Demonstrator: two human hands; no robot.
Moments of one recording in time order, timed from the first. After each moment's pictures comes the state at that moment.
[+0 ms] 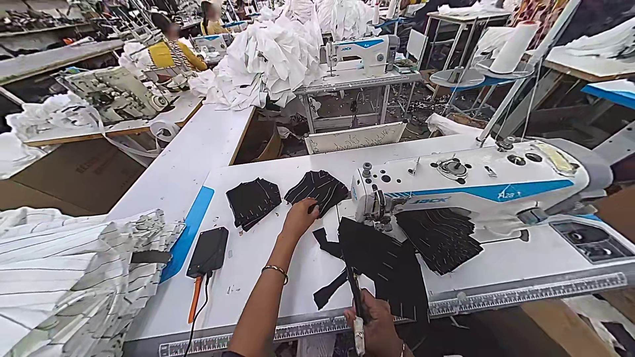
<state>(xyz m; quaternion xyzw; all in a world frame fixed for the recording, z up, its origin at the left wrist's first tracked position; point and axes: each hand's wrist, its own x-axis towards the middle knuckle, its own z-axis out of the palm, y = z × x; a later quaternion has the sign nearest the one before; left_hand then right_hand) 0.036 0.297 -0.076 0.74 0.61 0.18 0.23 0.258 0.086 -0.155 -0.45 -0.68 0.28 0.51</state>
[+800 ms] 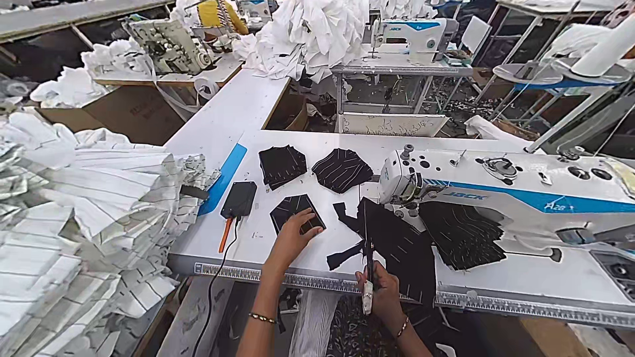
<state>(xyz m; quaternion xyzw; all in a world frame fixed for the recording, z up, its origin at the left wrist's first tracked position) -0.003 0.141 -0.073 0.63 0.66 0.27 0.30 0.257 0.091 -0.154 -0.44 -0.67 0.29 0.51</state>
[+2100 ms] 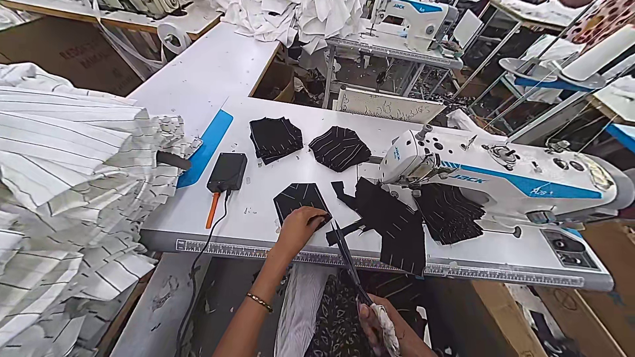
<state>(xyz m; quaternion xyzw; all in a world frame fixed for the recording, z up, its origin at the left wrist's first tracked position) 0.011 0.119 -0.104 0.67 0.60 0.30 0.31 0.289 0.009 -0.081 -0.44 -0.42 0.78 0.15</state>
